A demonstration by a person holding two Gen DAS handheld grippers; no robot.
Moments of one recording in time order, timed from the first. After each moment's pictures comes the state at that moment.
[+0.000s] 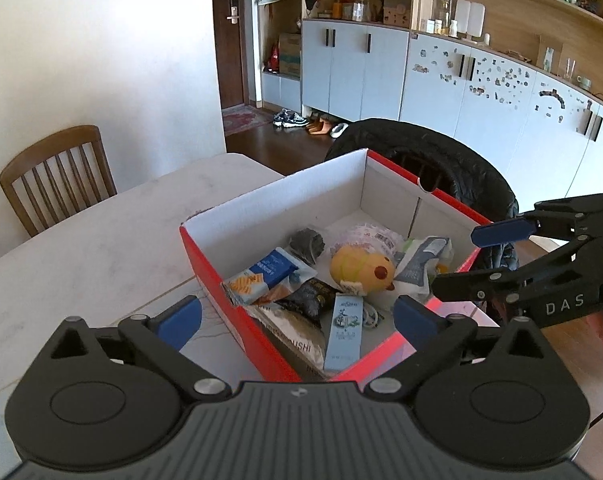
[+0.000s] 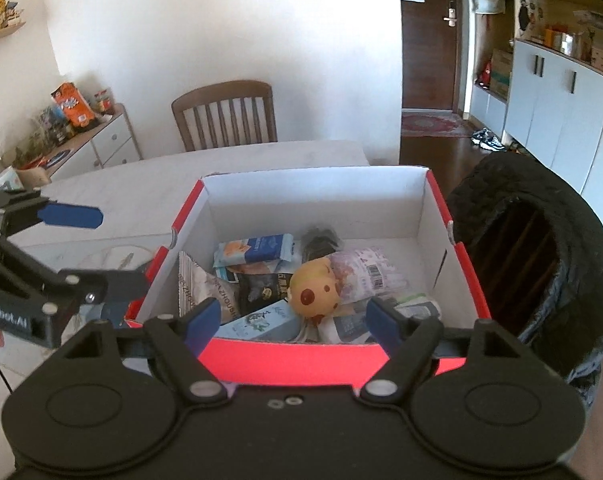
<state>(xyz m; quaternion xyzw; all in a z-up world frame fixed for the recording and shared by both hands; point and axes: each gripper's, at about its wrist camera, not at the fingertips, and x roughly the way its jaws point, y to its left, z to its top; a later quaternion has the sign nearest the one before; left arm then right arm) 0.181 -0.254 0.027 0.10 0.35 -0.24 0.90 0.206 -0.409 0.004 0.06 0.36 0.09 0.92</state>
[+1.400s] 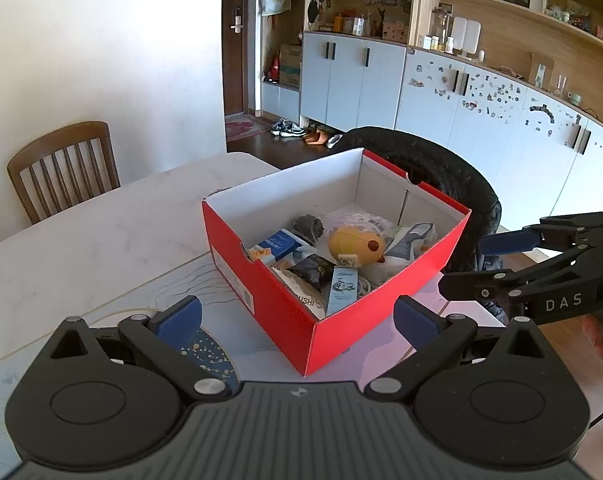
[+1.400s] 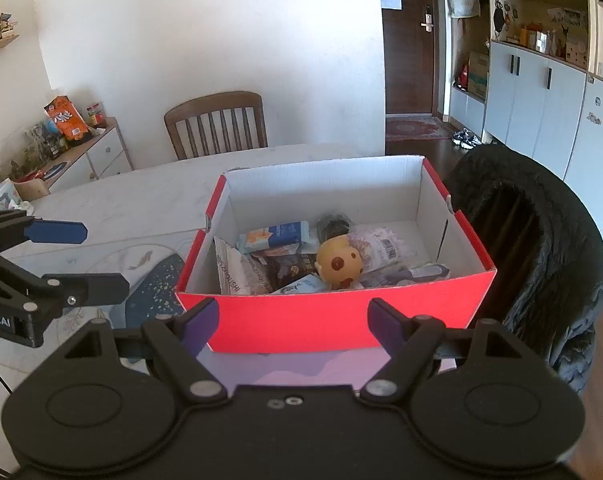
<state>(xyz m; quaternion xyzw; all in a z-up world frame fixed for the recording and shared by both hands) 0.135 -0.210 0.034 0.08 0.33 -0.25 0.91 0.161 -0.375 0.010 0.07 0.35 0.06 0.93</state>
